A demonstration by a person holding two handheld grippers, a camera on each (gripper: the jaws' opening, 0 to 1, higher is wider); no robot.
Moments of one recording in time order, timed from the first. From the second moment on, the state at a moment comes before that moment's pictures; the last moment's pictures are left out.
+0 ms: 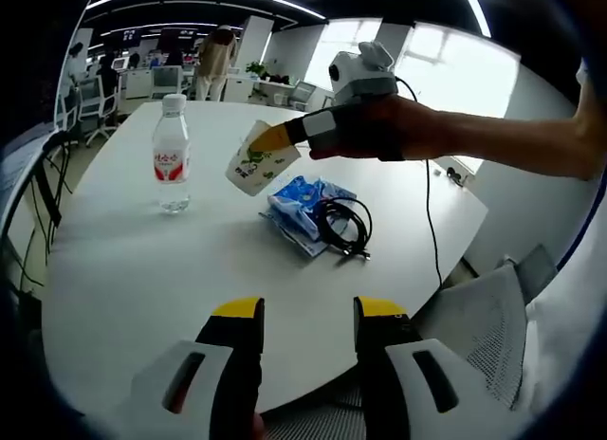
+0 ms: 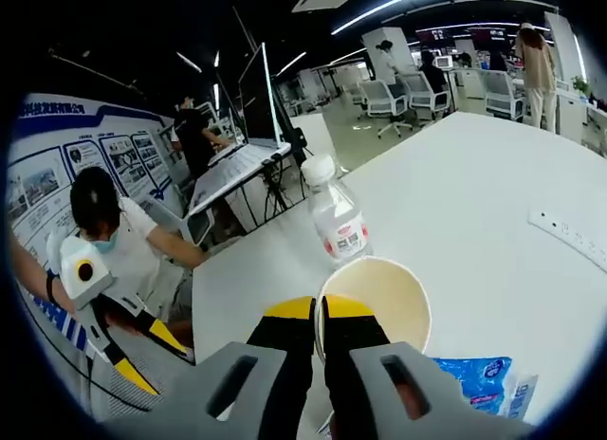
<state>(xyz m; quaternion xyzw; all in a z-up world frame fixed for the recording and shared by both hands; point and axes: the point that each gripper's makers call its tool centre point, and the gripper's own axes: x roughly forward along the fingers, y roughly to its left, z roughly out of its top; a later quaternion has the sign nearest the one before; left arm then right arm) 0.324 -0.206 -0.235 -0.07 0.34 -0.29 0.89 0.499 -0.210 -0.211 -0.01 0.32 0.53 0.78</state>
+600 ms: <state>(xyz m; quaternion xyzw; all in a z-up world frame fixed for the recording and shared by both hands) 0.317 -0.198 -0.233 -0.08 0.34 -0.28 0.89 0.521 -0.204 -0.250 -0.19 0.30 0.54 0.77</state>
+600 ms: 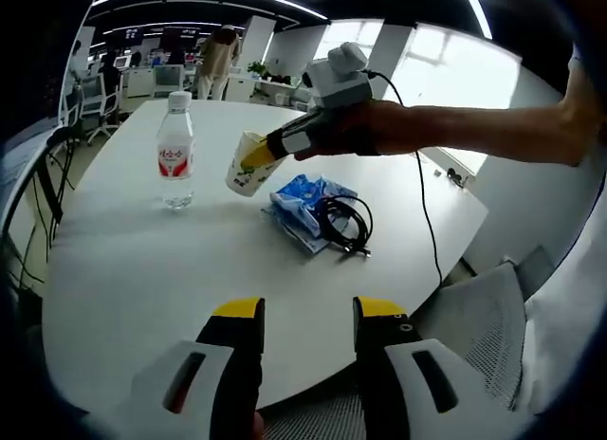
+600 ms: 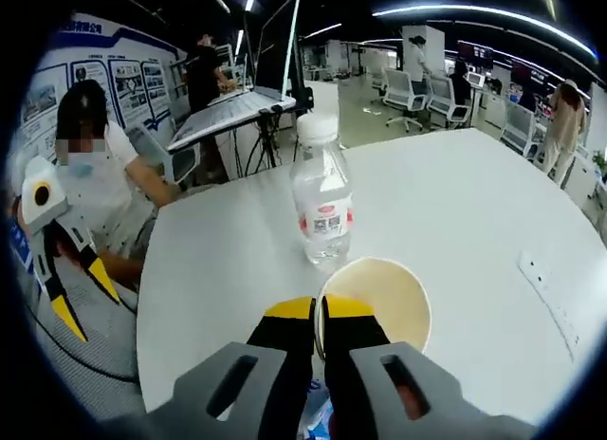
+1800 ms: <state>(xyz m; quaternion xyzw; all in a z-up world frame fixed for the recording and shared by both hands) 0.320 -0.211 -0.236 -0.09 0.33 -0.29 0.89 0.541 -0.178 -0.299 -0.35 0.30 0.54 0.71</state>
